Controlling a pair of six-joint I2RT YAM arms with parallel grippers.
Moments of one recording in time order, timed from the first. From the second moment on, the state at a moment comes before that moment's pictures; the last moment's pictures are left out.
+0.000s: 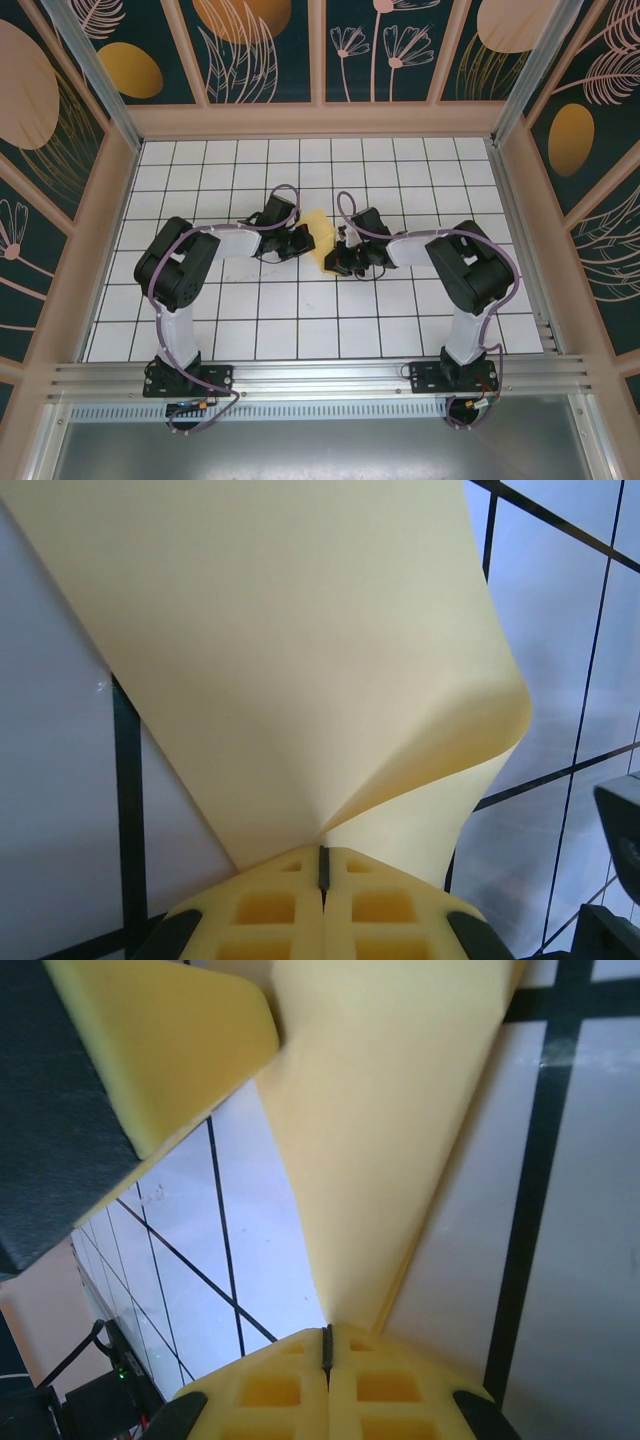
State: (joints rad) left arm -0.54 1.94 1.01 -0.01 0.38 -0.84; right arm 0.59 1.84 0.85 0.03 -0.66 0.78
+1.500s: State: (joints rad) left arm -0.56 1.70 0.91 0.09 0.31 -0.81; right arm 0.60 1.89 0.94 -0.10 -0.65 0.75
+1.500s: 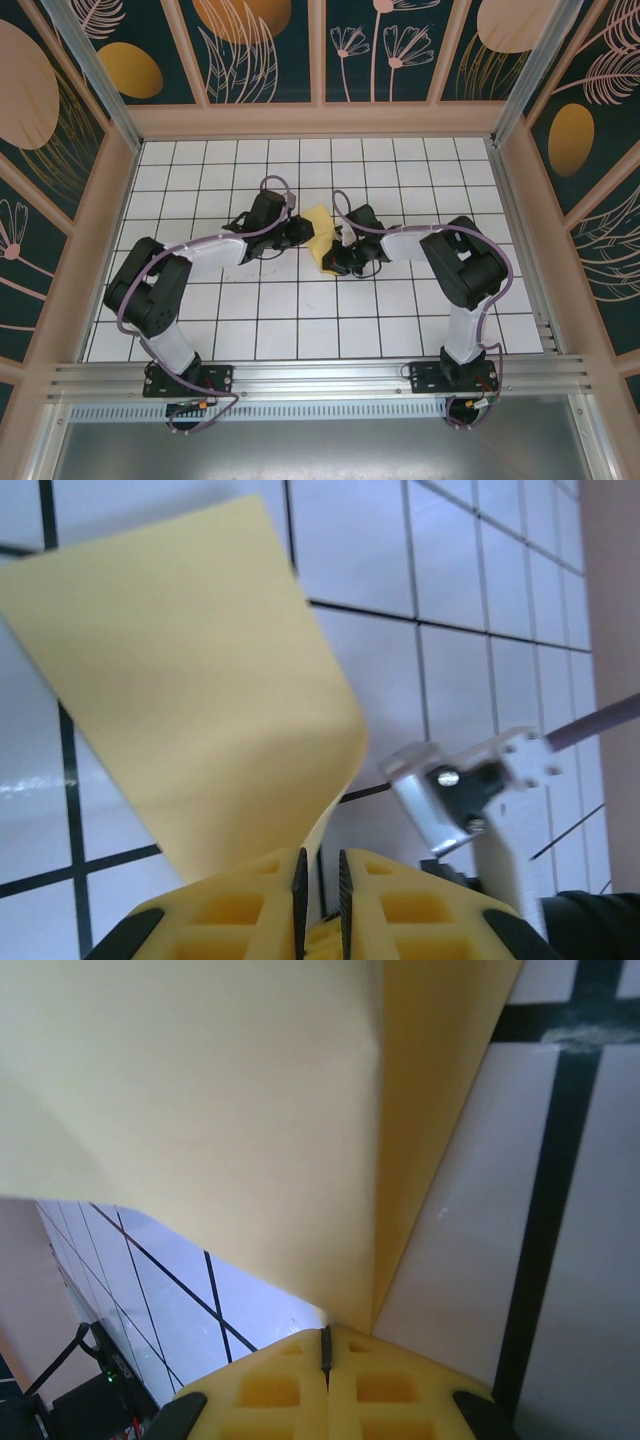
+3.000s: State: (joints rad) left arm -0.60 1.89 0.93 0.09 0.29 -0.78; right arm 0.60 1.85 0.92 -0.09 -0.65 0.75
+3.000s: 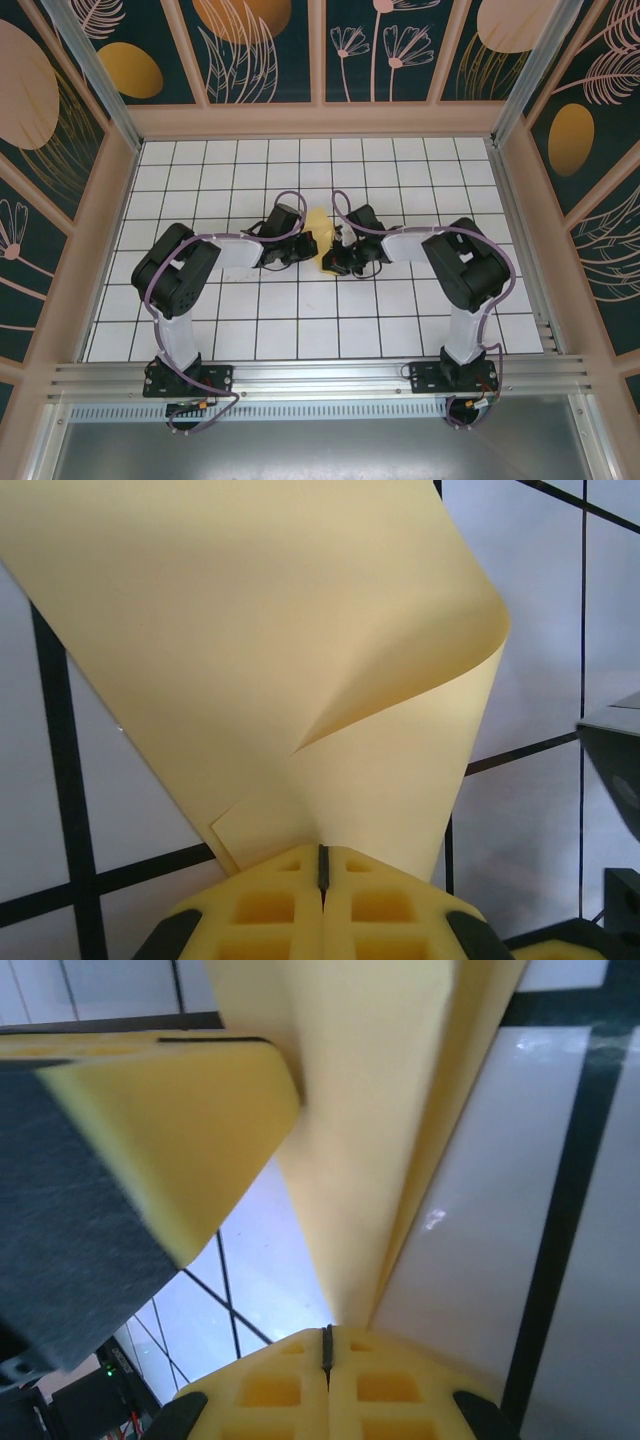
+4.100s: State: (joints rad) left arm -0.60 1.89 0.95 0.06 0.28 -0.77; right arm 0.51 1.94 1.07 -0.07 -0.58 0.73
